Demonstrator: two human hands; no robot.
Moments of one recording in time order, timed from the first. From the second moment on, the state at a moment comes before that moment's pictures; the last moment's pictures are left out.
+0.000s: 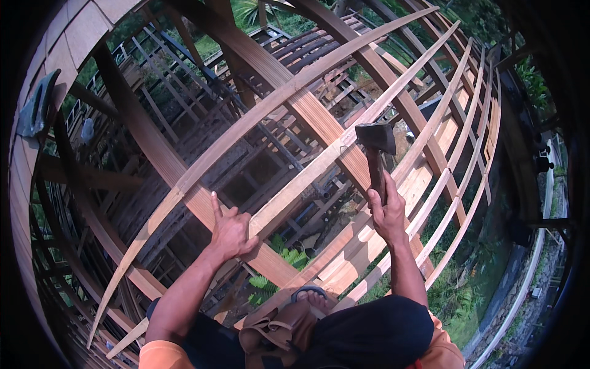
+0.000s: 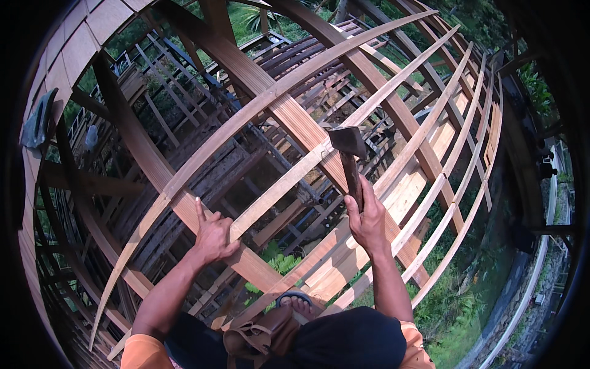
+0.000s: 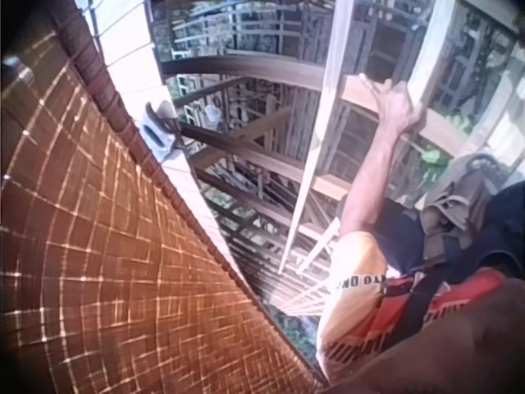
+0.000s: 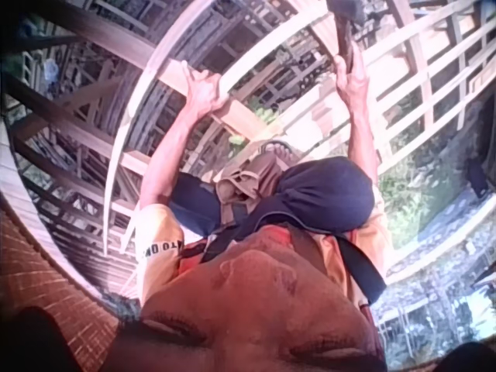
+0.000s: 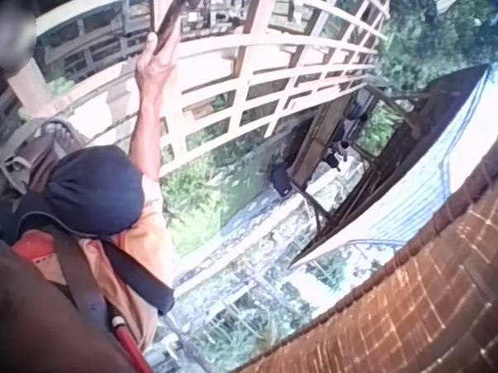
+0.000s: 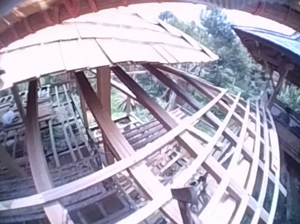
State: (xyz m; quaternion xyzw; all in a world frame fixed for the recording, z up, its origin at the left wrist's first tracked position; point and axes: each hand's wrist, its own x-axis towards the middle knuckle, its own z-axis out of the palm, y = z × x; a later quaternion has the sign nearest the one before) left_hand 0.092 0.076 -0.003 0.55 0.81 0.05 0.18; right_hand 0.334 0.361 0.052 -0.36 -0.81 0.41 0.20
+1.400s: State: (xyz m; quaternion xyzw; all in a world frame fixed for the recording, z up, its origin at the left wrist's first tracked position) left_hand 0.098 0.084 0.007 0.52 0.83 0.04 0.18; right_hand 0.333 0.355 0.038 -0.37 -0.85 0.35 0.16
